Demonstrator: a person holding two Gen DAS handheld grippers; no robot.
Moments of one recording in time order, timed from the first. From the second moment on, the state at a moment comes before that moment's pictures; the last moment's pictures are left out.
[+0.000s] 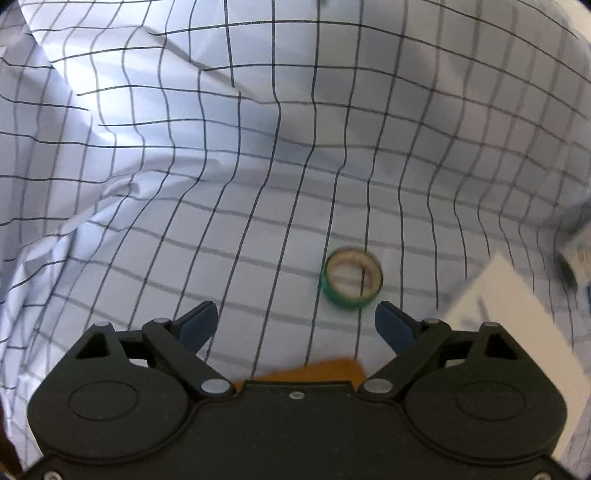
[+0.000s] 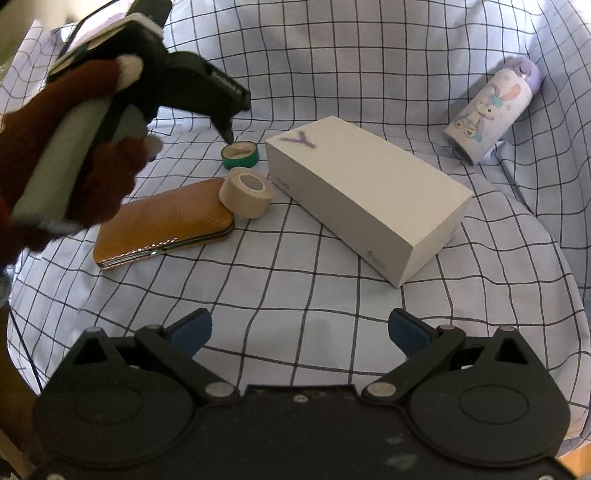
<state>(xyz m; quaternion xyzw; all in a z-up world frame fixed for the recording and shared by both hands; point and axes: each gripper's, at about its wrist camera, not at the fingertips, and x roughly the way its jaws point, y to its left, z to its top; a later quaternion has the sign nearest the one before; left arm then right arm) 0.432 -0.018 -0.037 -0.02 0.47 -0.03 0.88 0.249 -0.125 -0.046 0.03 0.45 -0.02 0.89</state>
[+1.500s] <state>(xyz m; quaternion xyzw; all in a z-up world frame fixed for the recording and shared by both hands) 0.464 0.041 -0.073 0.04 0.49 -0.03 0.87 0.348 -0.106 -0.037 0.17 0.46 -0.03 0.87</state>
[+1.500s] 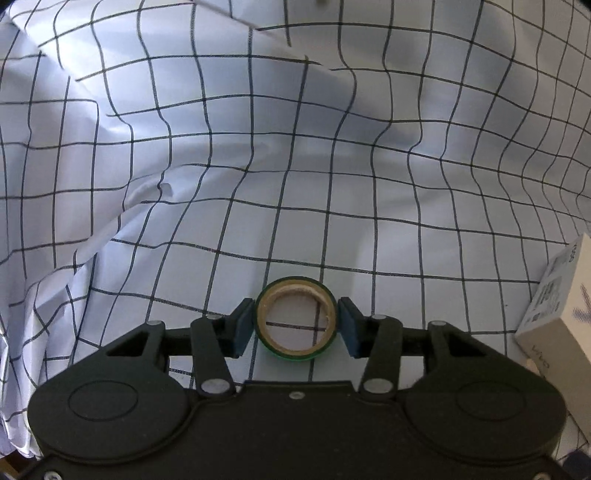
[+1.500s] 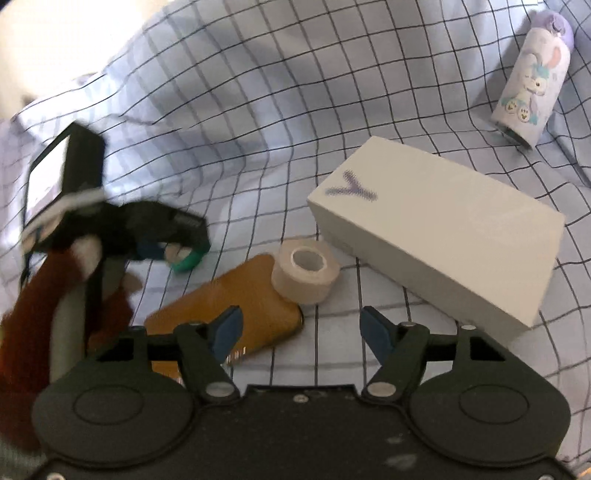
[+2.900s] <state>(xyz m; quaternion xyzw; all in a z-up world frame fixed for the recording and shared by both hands) 0.349 0.024 -0.031 0.01 0.45 -0.06 0.89 0.295 -0.118 -0.041 0.01 0.44 -0.04 0.90</state>
